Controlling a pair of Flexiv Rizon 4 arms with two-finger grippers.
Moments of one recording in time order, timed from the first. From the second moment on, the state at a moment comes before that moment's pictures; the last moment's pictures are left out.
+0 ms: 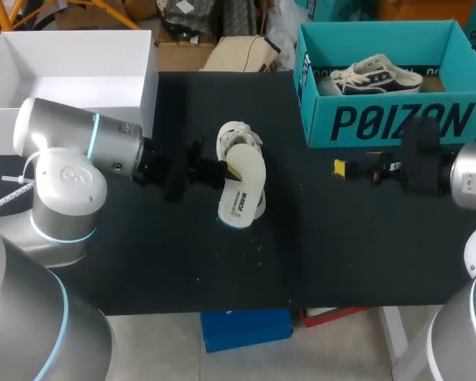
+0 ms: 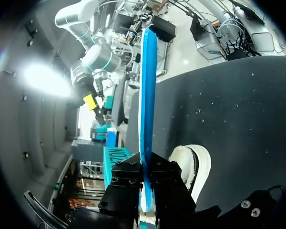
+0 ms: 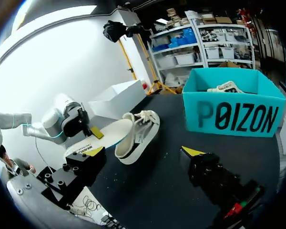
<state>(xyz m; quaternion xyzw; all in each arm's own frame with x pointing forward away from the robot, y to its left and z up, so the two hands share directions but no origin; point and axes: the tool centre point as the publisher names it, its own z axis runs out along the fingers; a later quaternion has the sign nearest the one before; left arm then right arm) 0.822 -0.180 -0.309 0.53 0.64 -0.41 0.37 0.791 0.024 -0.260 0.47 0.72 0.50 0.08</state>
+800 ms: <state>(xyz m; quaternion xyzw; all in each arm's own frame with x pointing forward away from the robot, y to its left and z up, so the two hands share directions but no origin) 0.807 -0.188 -0.316 0.53 0.66 -0.43 0.32 0.784 0.020 -0.257 0.40 0.78 0.44 0.20</state>
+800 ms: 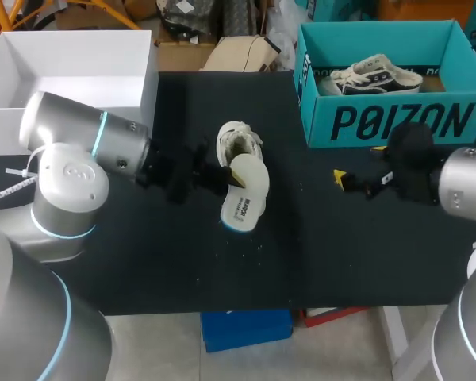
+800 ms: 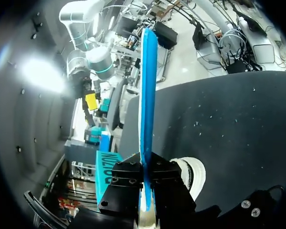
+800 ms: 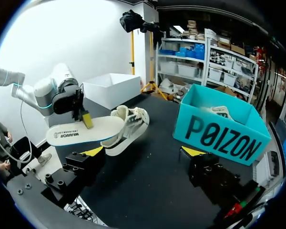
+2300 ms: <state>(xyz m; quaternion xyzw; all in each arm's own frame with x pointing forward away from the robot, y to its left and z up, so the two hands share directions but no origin) 0.806 -0.171 -0.341 0.57 0.70 -0.37 0.22 0.785 0.025 -0.256 0.41 0.78 0.43 0.21</state>
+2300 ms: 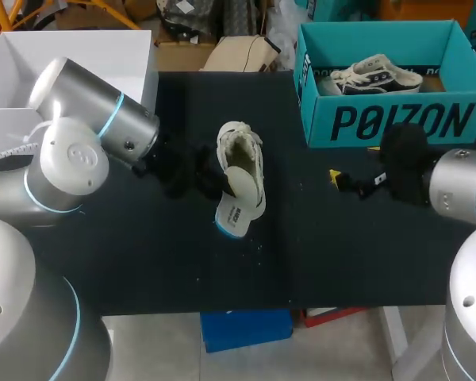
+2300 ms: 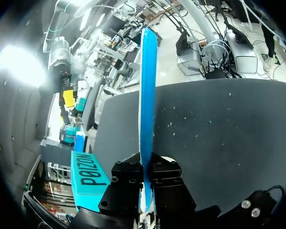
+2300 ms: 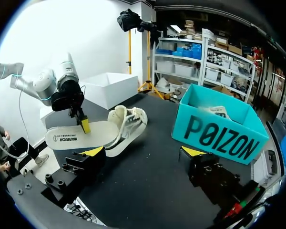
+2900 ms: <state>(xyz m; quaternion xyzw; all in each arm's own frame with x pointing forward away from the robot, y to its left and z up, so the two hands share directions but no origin) 0.856 -0.178 -0.359 0.58 0.70 -0.36 0.21 0.785 0.024 -0.256 0.41 0.78 0.43 0.21</state>
